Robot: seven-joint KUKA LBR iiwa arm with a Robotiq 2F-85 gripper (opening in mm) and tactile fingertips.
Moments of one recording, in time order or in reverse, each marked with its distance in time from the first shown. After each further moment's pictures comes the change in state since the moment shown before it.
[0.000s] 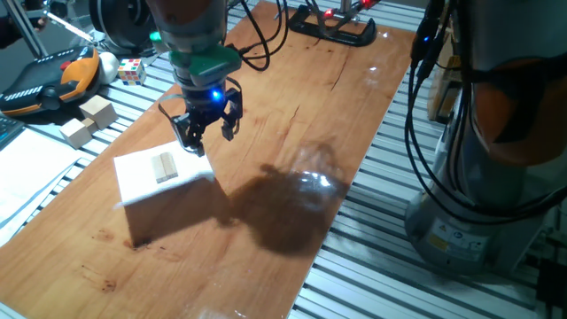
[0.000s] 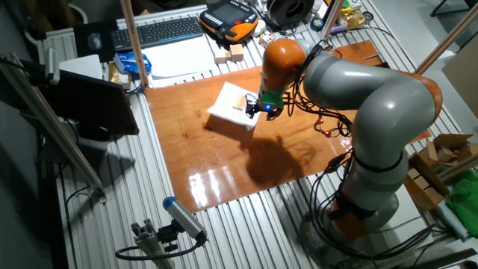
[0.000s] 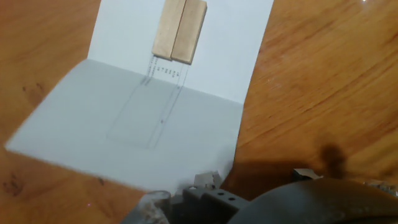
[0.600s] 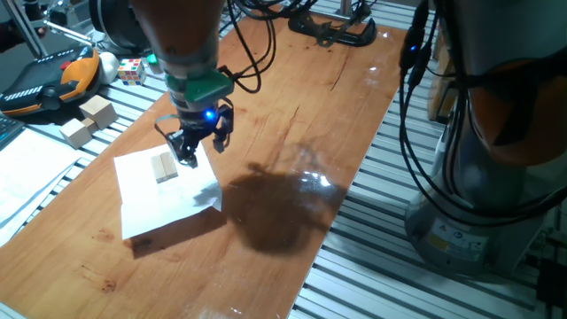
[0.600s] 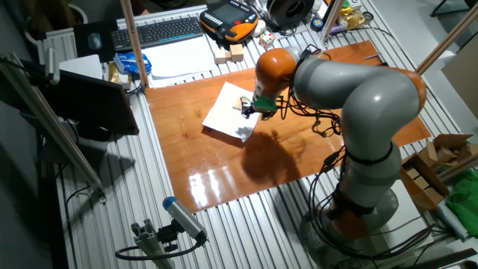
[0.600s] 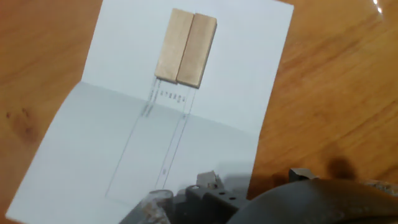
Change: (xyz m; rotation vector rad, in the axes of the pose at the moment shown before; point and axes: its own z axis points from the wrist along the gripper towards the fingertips) arm -0.030 0.009 0.048 0.010 -0.069 -0.007
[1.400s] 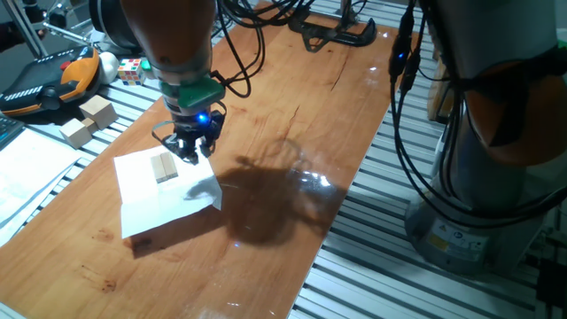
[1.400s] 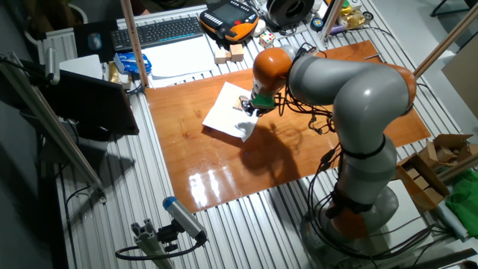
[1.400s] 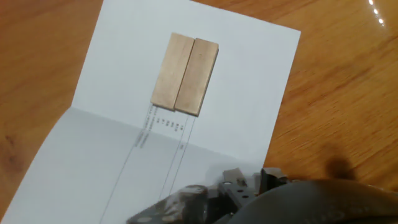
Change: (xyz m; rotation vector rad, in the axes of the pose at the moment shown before) arm -0.022 -0.001 0.019 0.016 -0.010 -0.010
